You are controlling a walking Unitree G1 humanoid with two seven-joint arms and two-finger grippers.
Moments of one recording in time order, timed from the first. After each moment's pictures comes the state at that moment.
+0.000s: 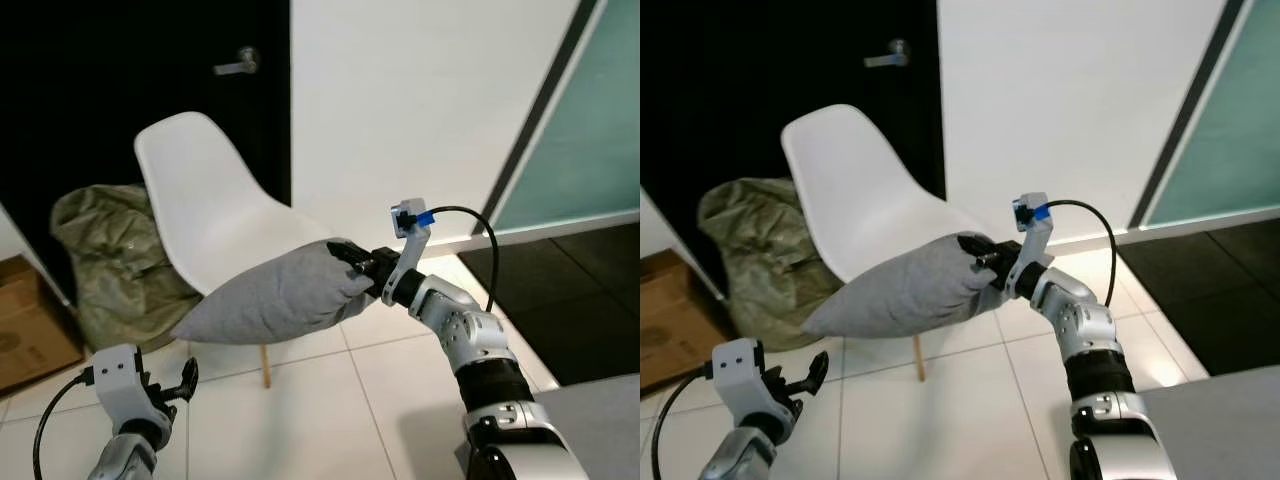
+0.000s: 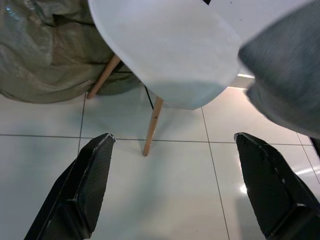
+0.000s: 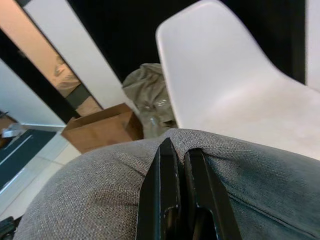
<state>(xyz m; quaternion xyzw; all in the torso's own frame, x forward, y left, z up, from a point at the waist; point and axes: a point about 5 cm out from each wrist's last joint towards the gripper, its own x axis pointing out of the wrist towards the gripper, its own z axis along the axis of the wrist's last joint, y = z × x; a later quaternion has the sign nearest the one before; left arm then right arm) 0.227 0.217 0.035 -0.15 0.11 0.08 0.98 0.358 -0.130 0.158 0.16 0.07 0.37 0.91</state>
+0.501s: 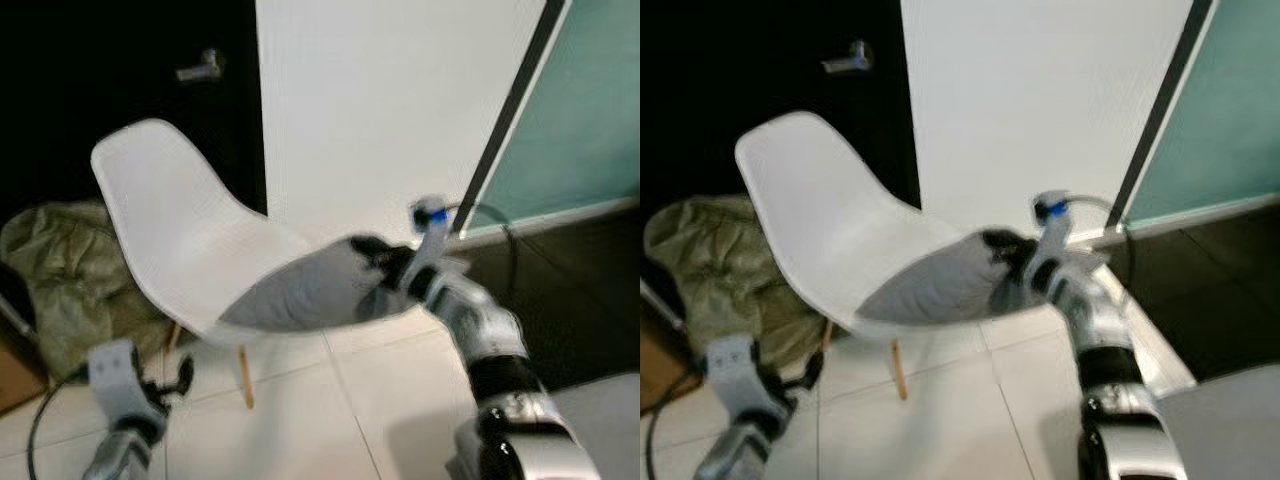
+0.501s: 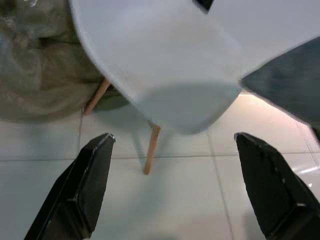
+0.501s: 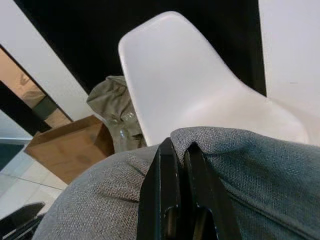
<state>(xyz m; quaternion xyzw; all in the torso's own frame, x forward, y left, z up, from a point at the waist) 0.228 0.228 0.039 -0.13 0.11 0.09 0.98 0.365 -0.123 0.160 0.15 0.07 0.35 0.92</state>
